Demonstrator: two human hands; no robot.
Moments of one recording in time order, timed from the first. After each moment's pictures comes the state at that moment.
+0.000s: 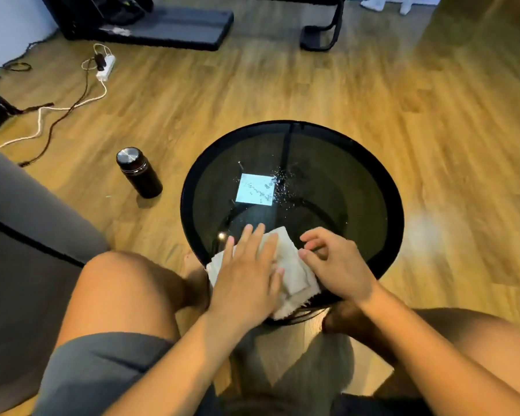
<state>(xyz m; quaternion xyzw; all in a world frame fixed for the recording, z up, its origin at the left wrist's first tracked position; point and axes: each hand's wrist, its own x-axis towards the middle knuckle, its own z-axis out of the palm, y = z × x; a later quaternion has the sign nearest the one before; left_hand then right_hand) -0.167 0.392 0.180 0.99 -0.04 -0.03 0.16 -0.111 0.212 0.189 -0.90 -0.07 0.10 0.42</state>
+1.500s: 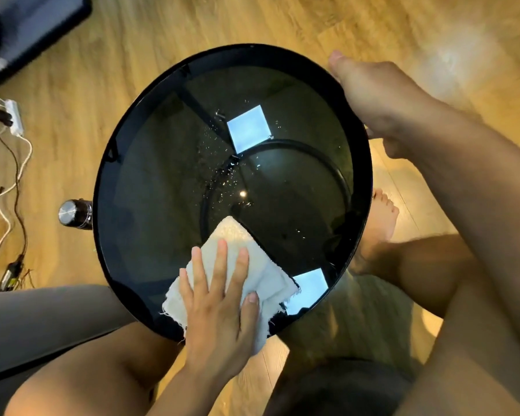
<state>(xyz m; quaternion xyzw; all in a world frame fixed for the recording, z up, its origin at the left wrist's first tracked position) -0.141 0.363 0.126 0.99 -0.12 -0.09 0.04 0.030 0.070 0.192 -0.74 0.30 0.13 0.58</state>
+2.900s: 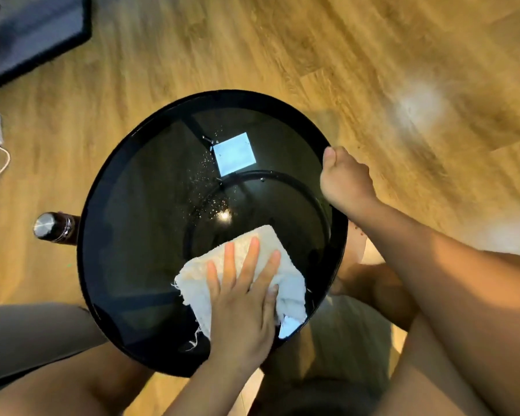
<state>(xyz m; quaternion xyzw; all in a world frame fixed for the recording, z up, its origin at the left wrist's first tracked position) -0.136 0.299 0.124 0.98 -0.18 -0.07 0.08 -0.004 0.073 0.133 -0.84 0.27 0.09 0.46</state>
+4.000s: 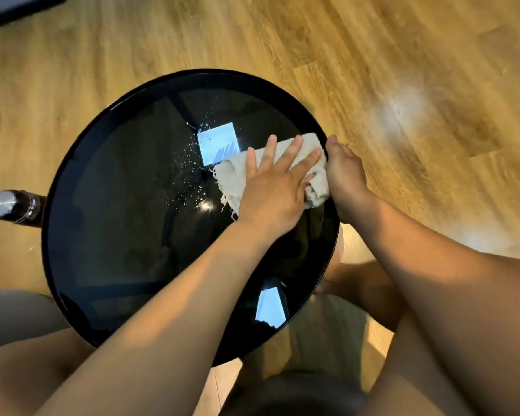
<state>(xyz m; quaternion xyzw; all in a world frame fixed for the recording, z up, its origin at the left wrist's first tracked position) 0.004 0.201 0.129 0.96 -0.27 -0.09 0.08 -0.004 0.077 0.123 -0.65 0.38 0.05 0.66</state>
